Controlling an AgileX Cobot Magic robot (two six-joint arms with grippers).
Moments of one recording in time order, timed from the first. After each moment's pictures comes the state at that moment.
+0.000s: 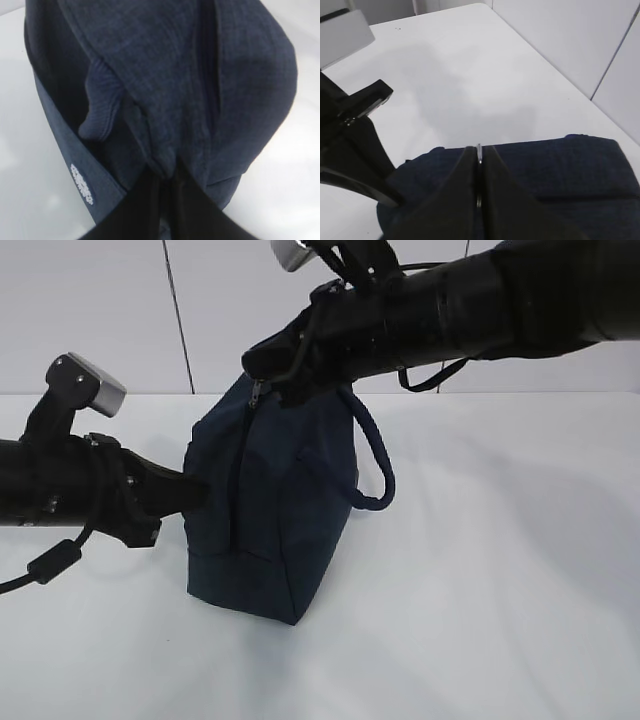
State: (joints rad) left arm -0.26 1.61 -0.67 -1.81 0.58 2.09; right arm 0.47 1.78 -1.32 1.41 0.52 -1.73
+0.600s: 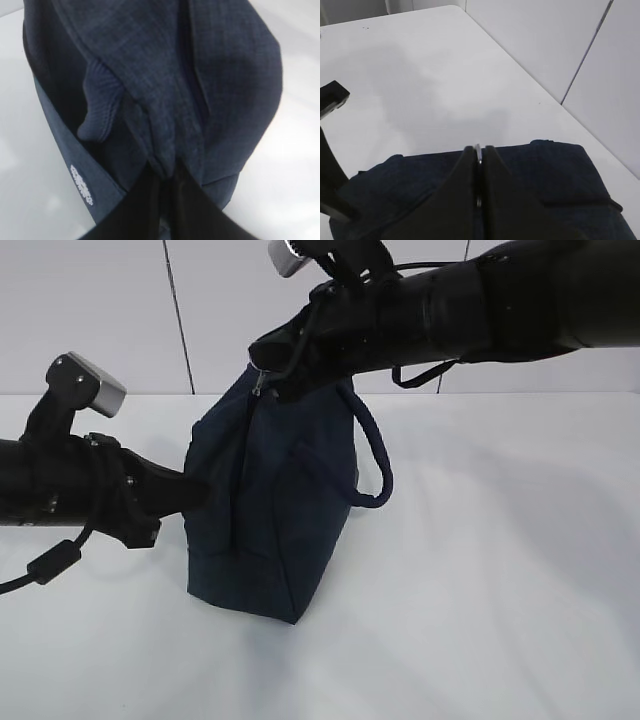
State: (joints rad) left arm -0.26 1.61 -0.67 -1.80 0.58 2.10; right arm 0.47 1.82 -1.34 1.51 0.43 -1.86
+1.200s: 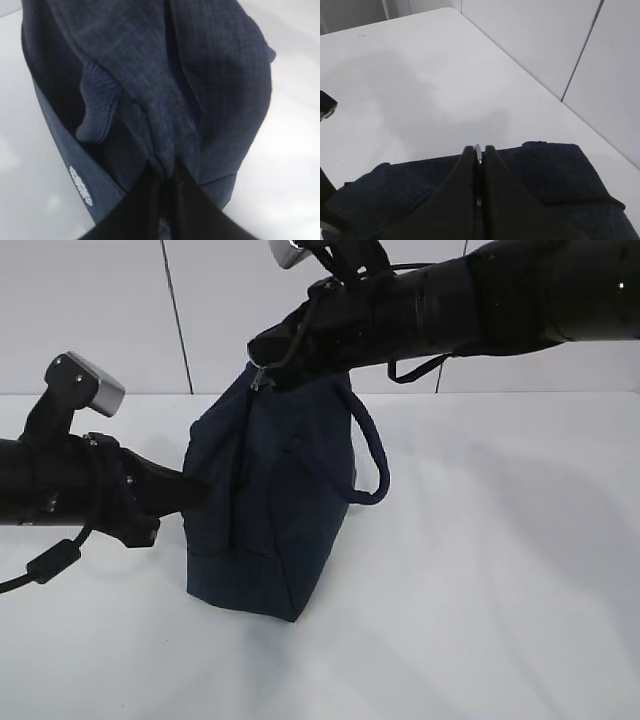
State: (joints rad) left arm -0.26 1.61 -0.67 -1.80 0.58 2.10; right arm 0.45 1.86 -1.39 1.46 0.46 -1.76
